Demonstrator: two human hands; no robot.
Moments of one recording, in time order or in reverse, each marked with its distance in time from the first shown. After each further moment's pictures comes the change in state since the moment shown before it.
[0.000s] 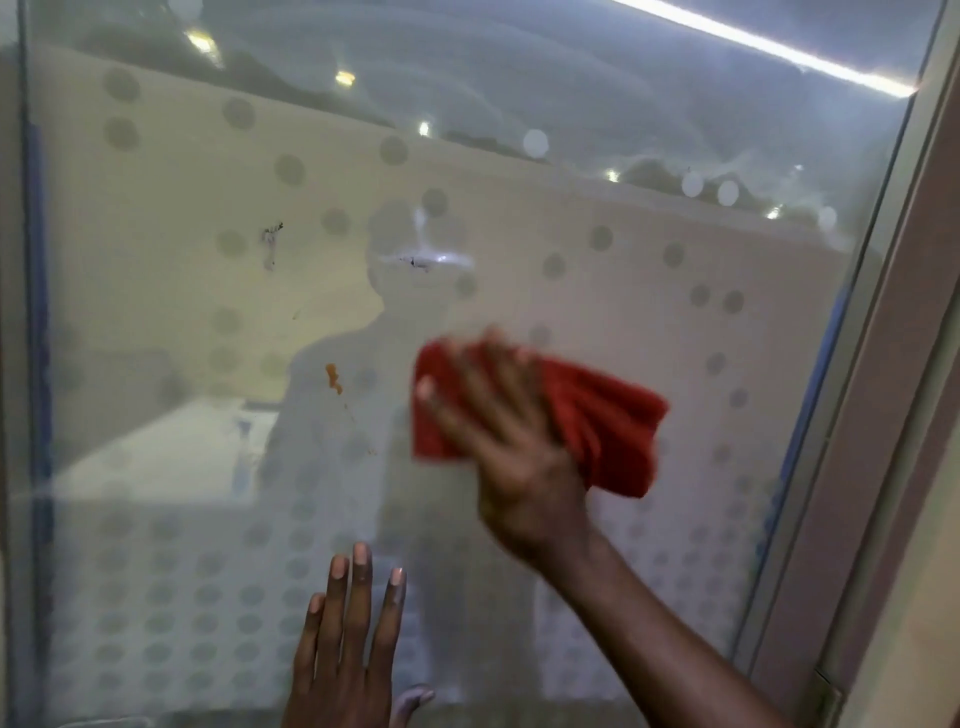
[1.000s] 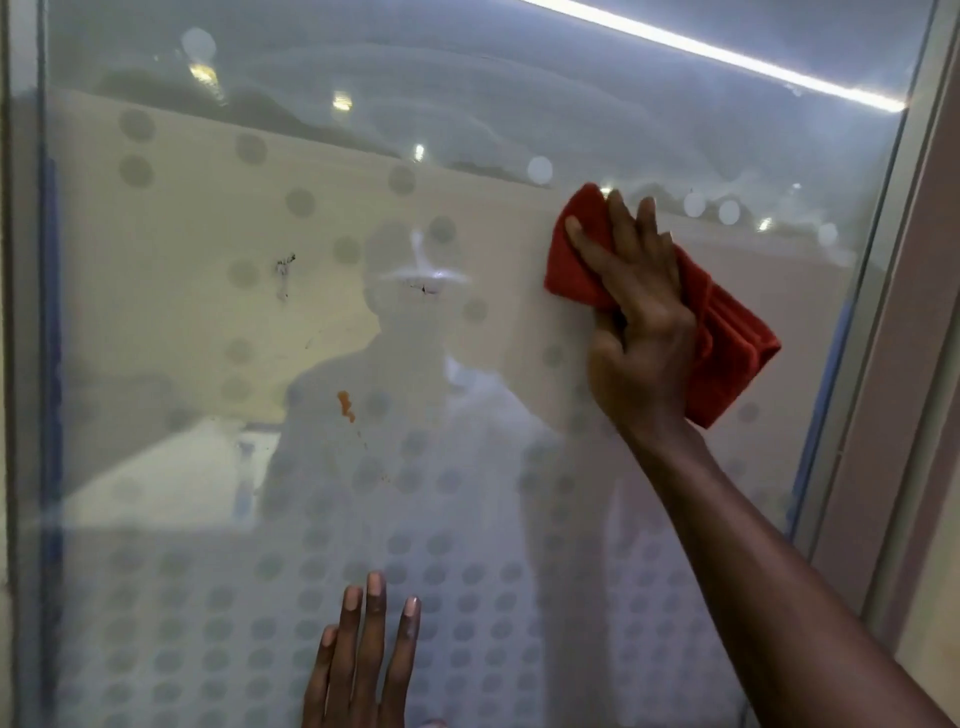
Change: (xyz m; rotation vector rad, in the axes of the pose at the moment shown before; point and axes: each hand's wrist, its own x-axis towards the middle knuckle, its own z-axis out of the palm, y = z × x) left_hand 0.011 0.003 -0.008 -0.003 0.085 -0.110; right_hand 0.088 0.062 -0.061 0.018 0.313 0.295
